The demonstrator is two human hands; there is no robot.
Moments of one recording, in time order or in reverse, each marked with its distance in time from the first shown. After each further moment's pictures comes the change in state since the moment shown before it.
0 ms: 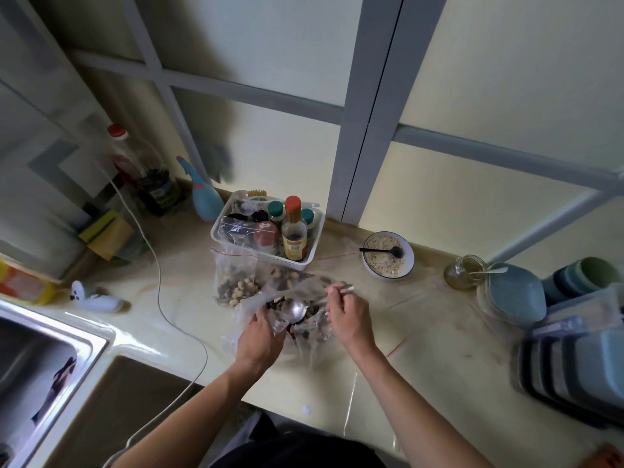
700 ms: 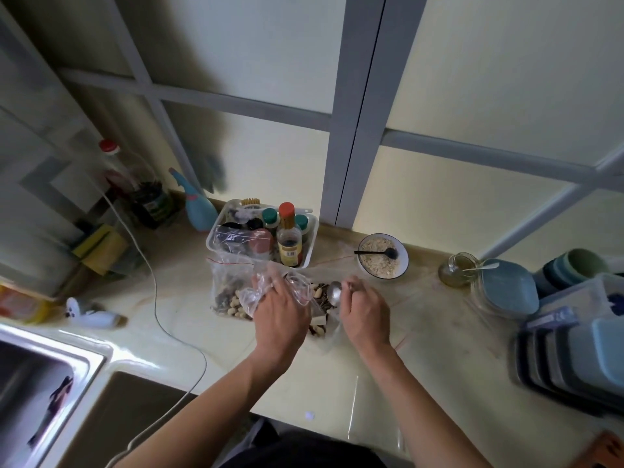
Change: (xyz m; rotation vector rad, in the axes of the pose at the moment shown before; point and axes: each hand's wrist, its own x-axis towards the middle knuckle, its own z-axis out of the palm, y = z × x) left_hand -0.025 0.089 -0.041 0.077 0.384 0.209; right_hand -0.001 -0.014 -0.028 -0.516 0.338 -0.280
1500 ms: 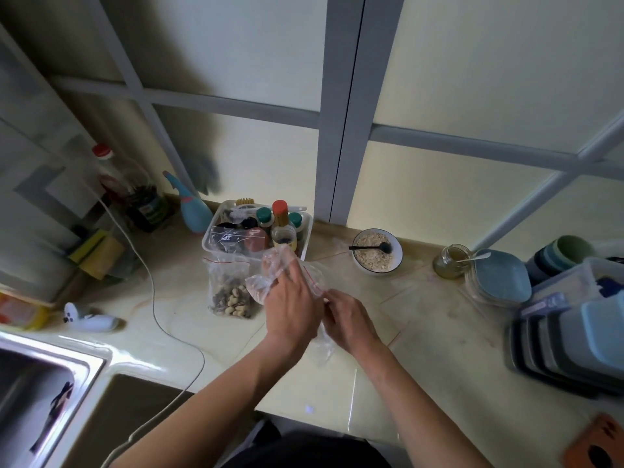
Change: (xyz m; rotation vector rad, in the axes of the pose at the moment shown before) left_hand -0.003 0.034 -0.017 0.151 -0.075 0.086; right_hand -0.019 0.001 0.005 0.287 -0.275 -0.211
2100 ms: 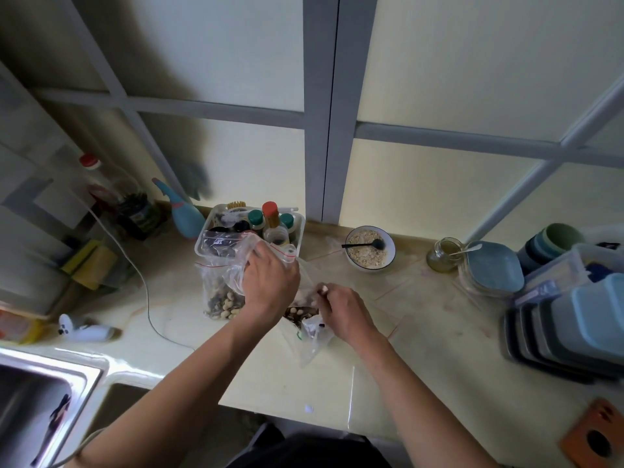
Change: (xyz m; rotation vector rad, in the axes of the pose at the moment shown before) left_hand 0.042 -0.009 -0.016 -0.200 0.032 -0.117; right_hand 0.010 0.011 -0.001 -0.041 -0.091 0.160
